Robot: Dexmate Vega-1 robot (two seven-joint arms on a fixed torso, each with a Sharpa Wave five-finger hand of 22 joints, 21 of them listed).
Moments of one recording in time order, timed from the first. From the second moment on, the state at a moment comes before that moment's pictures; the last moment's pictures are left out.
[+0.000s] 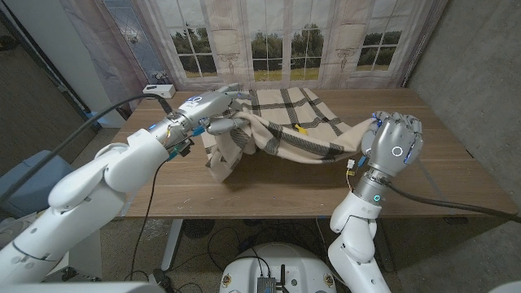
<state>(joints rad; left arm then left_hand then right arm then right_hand) 1.38 0.78 -0.07 -2.39 0.63 0.03 -0.08 1.07 0.18 0.33 -0.10 0.22 0.96 0.08 0.62 0.51 0.35 -0.07 0.21 0.20 0.01 0.01 0.18 0.17 0.18 0.09 0.24 0.19 -1.36 -0.05 -0.32 -1.97 -1.36 -0.63 -0.98 1.16 0.06 0.27 -0.15 0.32 1.17 -0.08 0.34 0.25 1.01 -0.09 0.75 0.56 0.93 -0.13 0.69 1.07 0.61 -0.02 0.51 0.21</state>
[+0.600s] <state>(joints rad) 1.25 0.78 0.06 -2.27 0.84 0.42 0.10 1.07 0.18 0.33 -0.10 0.21 0.96 0.06 0.62 0.50 0.35 -0.07 0.21 0.20 0.01 0.01 0.18 0.17 0.19 0.08 0.24 0.19 -1.02 -0.27 -0.50 -1.83 -1.17 -0.73 -0.89 1.15 0.05 0.27 -0.15 0.32 1.17 -0.09 0.34 0.24 1.01 -0.10 0.75 0.56 0.93 -0.13 0.68 1.08 0.61 -0.02 0.52 0.20</state>
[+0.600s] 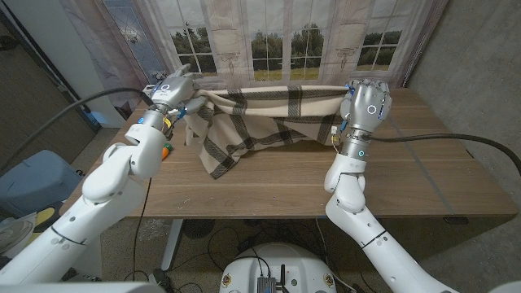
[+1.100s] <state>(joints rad) 1.03 0.84 0.25 -2.17 0.87 0.52 0.11 1.07 0.17 0.33 -0.10 0.21 0.97 0.05 0.62 0.48 0.36 -0.09 0.21 0.20 0.02 -0.01 0.18 0.17 0.19 0.07 0.24 0.19 -0.81 -0.39 -0.60 -1.72 -0.97 -0.77 -0.85 1.15 0.06 0.28 -0.15 0.32 1.17 -0.09 0.34 0.24 1.00 -0.10 0.74 0.57 0.93 -0.13 0.67 1.08 0.61 -0.03 0.53 0.20</state>
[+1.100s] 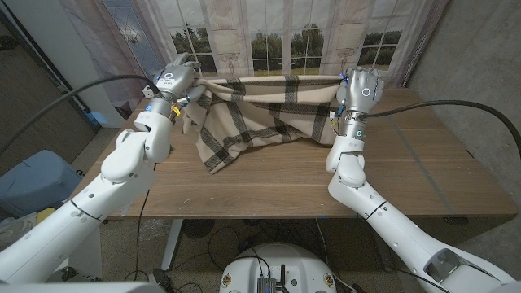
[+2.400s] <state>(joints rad) 0.67 0.82 0.57 -1.92 0.92 0.58 0.00 1.06 0.15 0.32 -0.11 0.20 1.01 0.03 0.61 0.43 0.37 -0.10 0.21 0.20 0.03 -0.02 0.18 0.17 0.21 0.06 0.24 0.19 -0.34 -0.36 -0.88 -1.18 -0.76 -0.65 -0.73 1.14 0.06 0.28 -0.15 0.32 1.17 -0.11 0.34 0.23 1.00 -0.11 0.72 0.55 0.93 -0.13 0.64 1.07 0.61 -0.02 0.54 0.20</state>
